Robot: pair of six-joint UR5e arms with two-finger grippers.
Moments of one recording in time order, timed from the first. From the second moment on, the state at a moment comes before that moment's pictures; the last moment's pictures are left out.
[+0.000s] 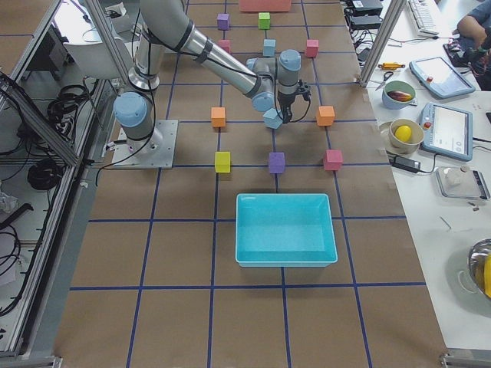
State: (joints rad) left arm -1.57 -1.65 -1.44 -1.52 1.55 0.01; right arm 1.55 -1.11 1.81 -2.34 -1.56 -0.17
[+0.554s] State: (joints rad) left arm -1.57 -1.65 -1.44 -1.52 1.55 0.01; right arm 1.55 -1.11 1.67 -2.18 -1.56 -0.17
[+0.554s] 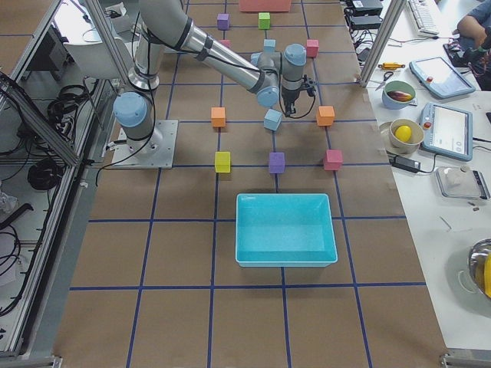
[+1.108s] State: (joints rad) left arm -1.57 -1.65 -1.44 -1.52 1.55 0.01; right arm 1.54 -1.12 1.61 -1.93 -1.58 0.07
